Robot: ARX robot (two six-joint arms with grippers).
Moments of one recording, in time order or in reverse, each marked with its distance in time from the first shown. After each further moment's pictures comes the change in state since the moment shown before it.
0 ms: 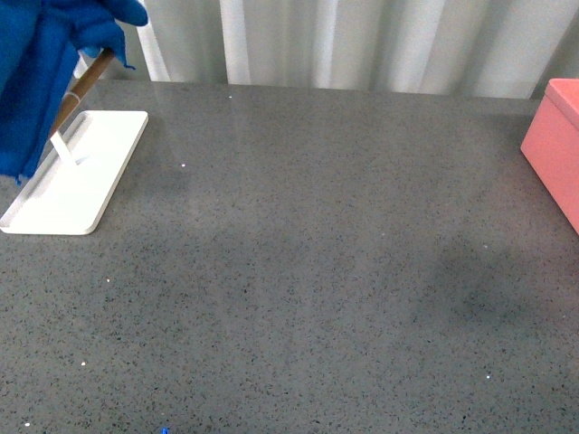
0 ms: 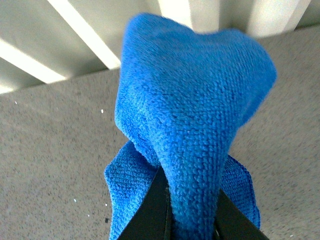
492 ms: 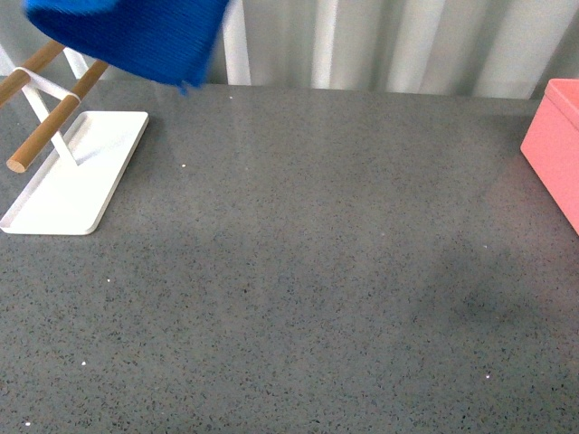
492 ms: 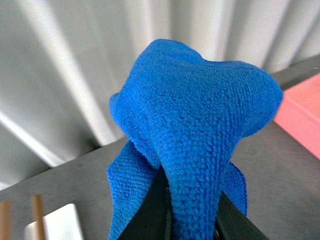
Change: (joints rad) left arm -0.398 -0.380 -0.203 0.137 0.146 -0.145; right arm 0.000 0.000 0.000 0.000 0.000 0.000
